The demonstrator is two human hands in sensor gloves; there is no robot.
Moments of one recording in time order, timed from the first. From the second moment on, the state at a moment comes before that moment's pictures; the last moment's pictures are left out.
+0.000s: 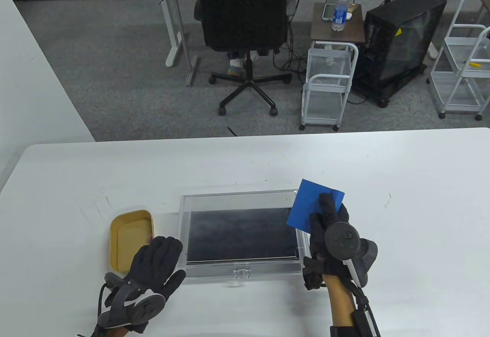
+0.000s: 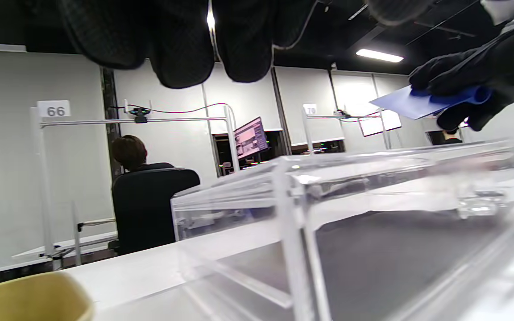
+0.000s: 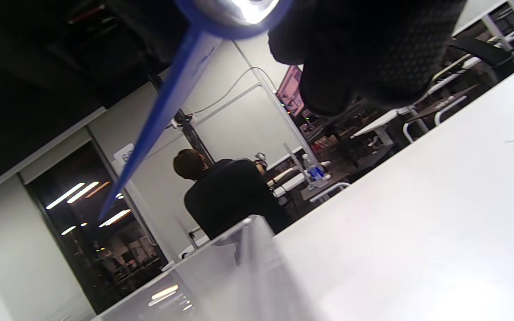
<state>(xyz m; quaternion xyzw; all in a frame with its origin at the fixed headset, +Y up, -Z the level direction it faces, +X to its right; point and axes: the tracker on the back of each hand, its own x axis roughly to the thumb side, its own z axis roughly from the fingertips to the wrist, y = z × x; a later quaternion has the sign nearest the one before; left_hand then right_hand) -0.266 -0.698 -0.276 0.18 -0.32 -0.04 0.93 0.160 -0.686 -0.331 -0.13 -0.19 0.93 0.29</state>
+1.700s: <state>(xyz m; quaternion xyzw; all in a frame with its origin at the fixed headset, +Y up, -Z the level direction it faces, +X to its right) -0.251 -0.704 -0.264 0.17 -0.39 -0.02 0.91 0.161 -0.698 -0.324 -0.15 -0.11 0.96 0.21</state>
